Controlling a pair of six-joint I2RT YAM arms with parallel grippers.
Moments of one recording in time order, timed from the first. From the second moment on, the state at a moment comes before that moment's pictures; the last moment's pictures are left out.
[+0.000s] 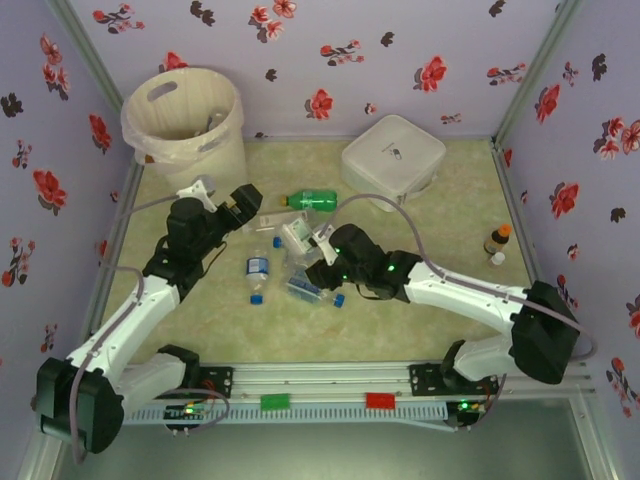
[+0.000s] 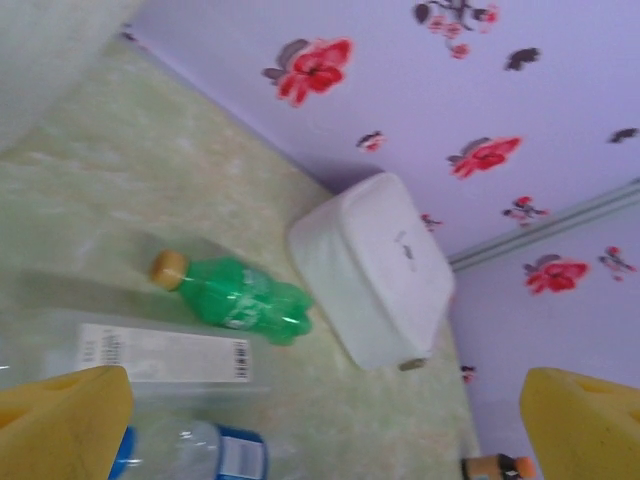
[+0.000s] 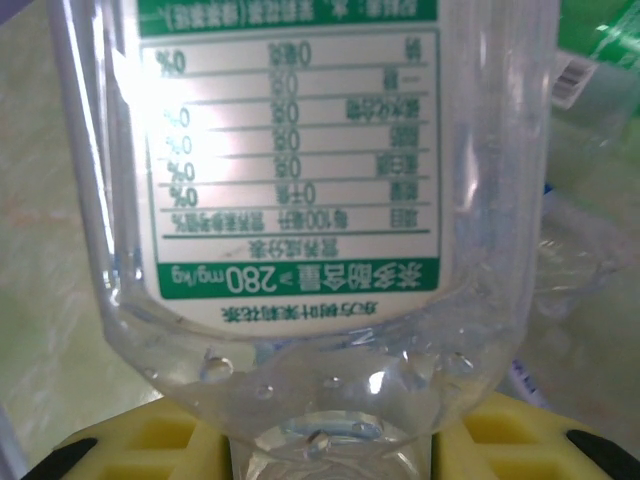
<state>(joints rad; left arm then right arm) -0.39 1.02 0.70 0.09 0.12 -0.90 0.96 1.35 0.90 -0.26 -0.03 0.21</state>
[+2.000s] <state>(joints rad) -0.06 1.61 1.76 -0.17 0.10 -0.25 0.92 1.20 0.75 -0.08 0.37 0.38</state>
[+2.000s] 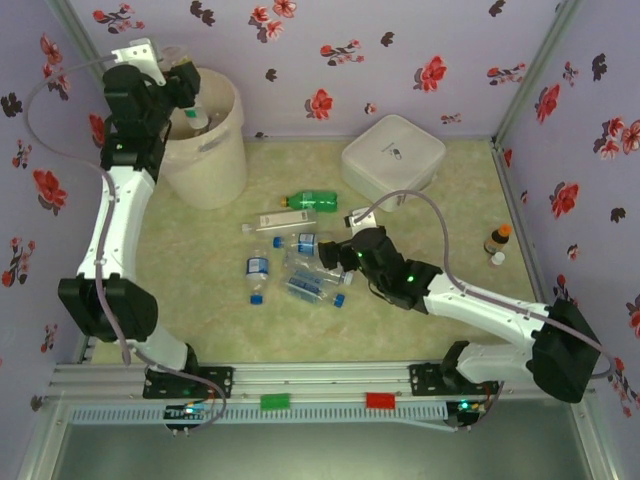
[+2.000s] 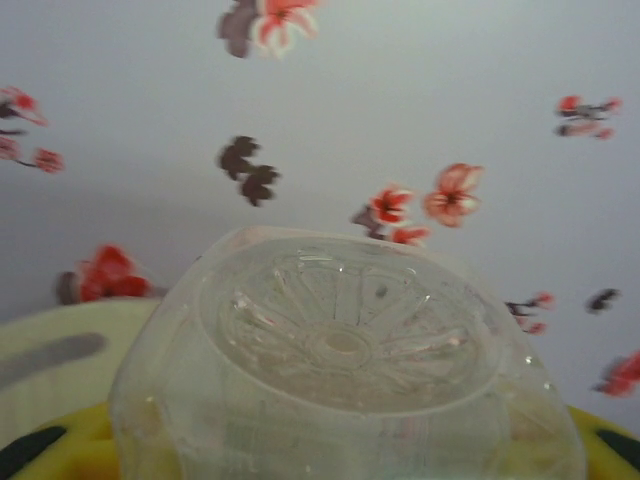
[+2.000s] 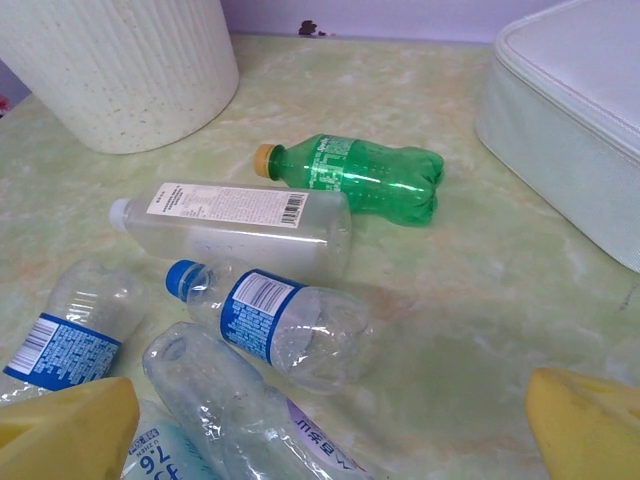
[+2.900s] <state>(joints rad) -0.04 1.75 1.84 -0.37 0.01 -0.23 0.92 1.19 0.75 -0.13 0.29 0.34</state>
